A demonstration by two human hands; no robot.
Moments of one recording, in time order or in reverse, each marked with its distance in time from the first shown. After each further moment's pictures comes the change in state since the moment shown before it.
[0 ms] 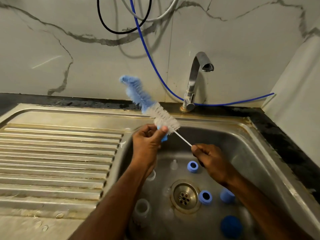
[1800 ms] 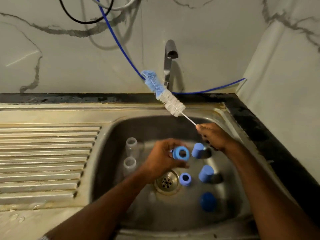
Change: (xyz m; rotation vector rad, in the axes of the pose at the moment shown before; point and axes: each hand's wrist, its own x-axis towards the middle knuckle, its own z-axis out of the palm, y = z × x) left_hand -0.042 -0.062 0.041 0.517 -0.605 -0.048; right_hand 0.006 0.034 -0.078 0.031 0.099 0.288
